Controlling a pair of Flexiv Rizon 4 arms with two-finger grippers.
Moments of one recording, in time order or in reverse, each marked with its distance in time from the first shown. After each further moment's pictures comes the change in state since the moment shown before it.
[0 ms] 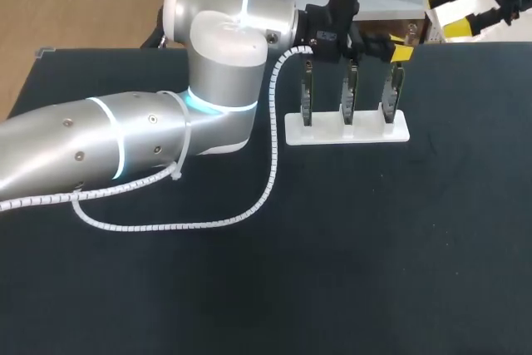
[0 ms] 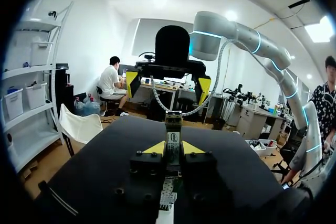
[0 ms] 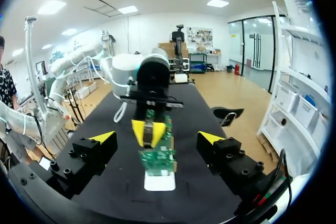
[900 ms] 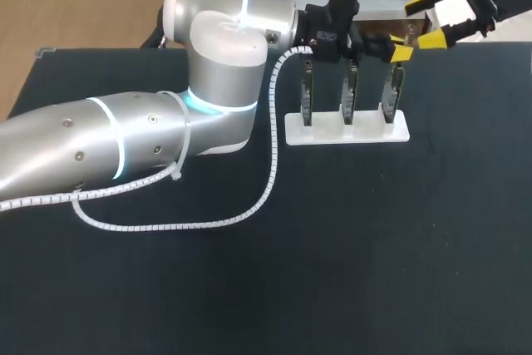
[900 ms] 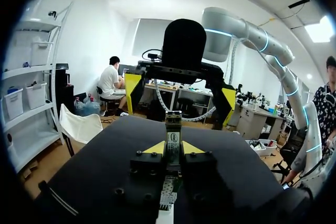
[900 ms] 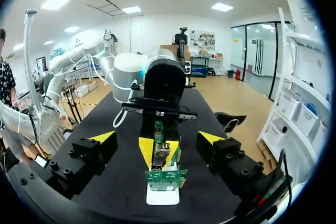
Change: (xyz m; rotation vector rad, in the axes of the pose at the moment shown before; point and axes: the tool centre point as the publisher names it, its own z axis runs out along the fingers) left arm 0.000 0.000 0.000 0.000 0.000 0.000; right arm -0.009 0.013 0.042 0.015 -0.004 -0.041
